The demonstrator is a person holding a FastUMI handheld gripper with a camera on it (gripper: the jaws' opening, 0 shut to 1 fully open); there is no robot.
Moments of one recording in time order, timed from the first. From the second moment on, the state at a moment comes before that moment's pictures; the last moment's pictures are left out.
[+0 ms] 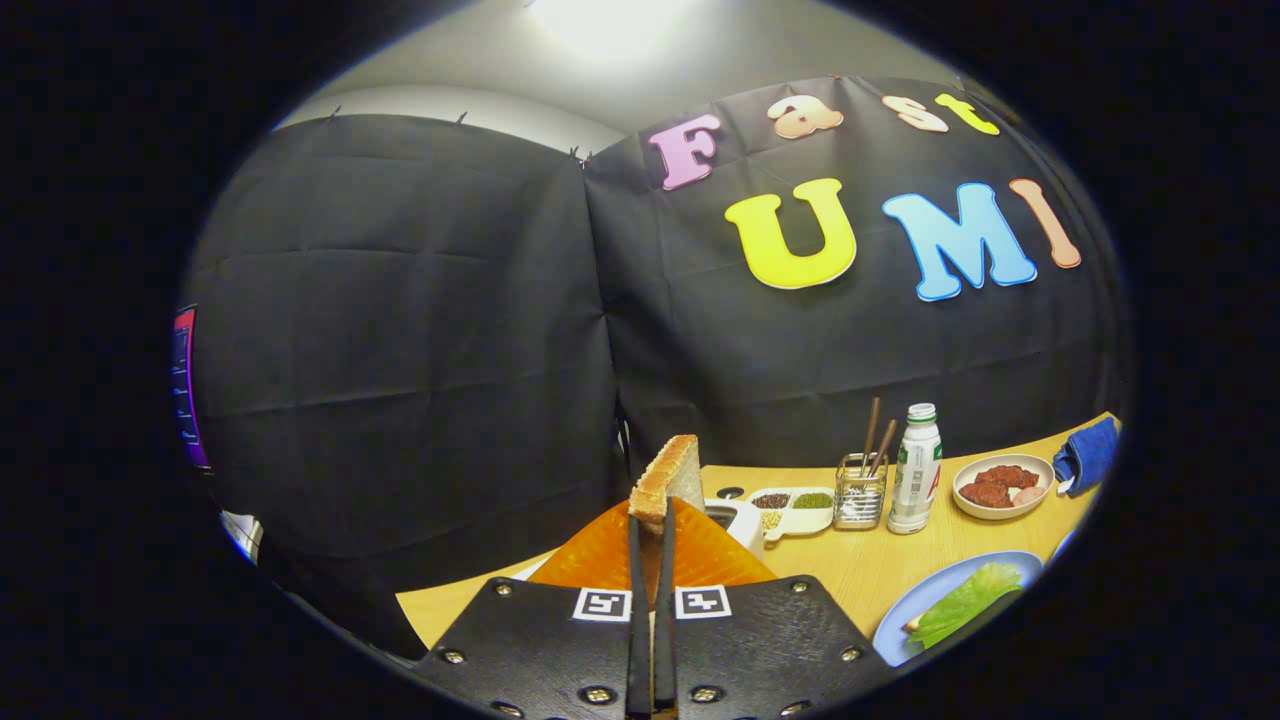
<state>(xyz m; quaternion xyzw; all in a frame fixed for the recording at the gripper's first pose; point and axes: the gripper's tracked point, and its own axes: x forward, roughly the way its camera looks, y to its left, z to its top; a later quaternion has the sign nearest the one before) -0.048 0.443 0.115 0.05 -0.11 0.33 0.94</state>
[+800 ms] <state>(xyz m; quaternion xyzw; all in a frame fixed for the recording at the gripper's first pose) -0.050 0.331 0.149 0.05 -0.16 0.25 0.95</state>
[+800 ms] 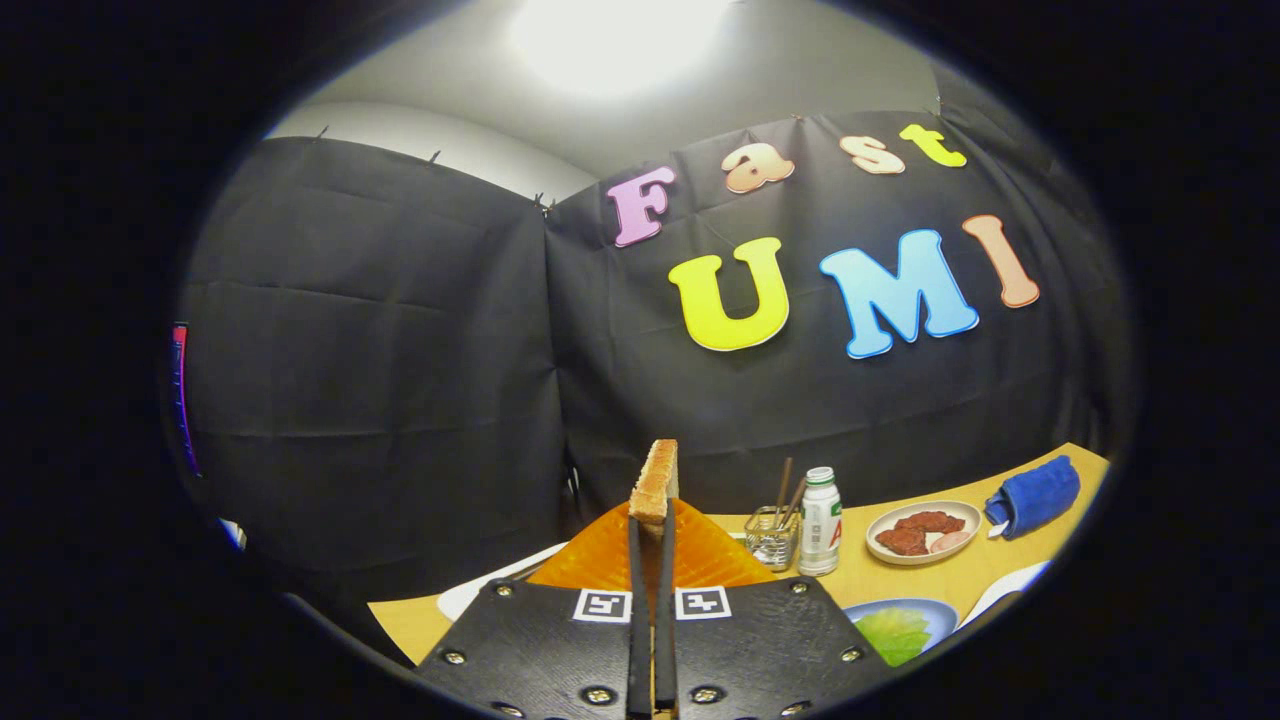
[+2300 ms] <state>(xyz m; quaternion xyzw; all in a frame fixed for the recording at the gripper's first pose) 0.016 0.141 0.031 -0.05 -0.05 0.08 0.99</state>
